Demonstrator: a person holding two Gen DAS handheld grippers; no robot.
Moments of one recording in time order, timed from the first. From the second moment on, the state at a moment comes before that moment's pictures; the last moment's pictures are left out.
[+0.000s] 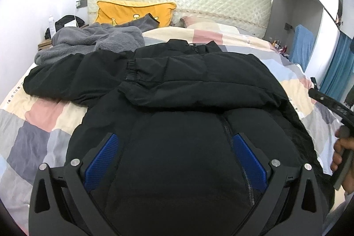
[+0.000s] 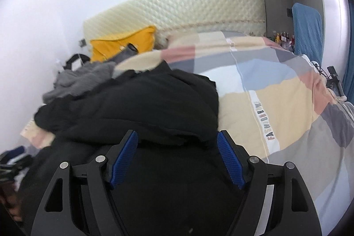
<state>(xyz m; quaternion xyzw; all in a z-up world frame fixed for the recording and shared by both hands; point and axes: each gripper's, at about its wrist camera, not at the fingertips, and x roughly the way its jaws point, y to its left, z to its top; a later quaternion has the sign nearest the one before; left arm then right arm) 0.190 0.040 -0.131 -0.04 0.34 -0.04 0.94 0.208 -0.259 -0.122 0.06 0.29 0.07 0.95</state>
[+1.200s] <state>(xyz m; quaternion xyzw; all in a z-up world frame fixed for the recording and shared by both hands) 0.145 0.064 -0.096 -0.06 0.31 -0.04 0.95 0.048 -0.222 -0.101 0.04 0.18 0.06 0.98</state>
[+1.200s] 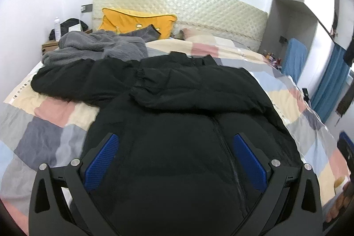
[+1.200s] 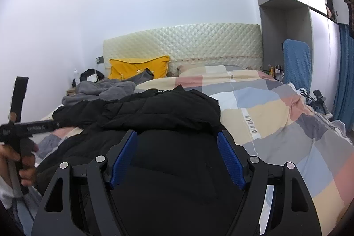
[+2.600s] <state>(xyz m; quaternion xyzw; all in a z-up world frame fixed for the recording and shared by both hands) 0.336 0.506 -0.209 -0.30 0.40 0.13 0.85 0.111 -0.168 -0.122 0.03 0.29 0.02 0.96</state>
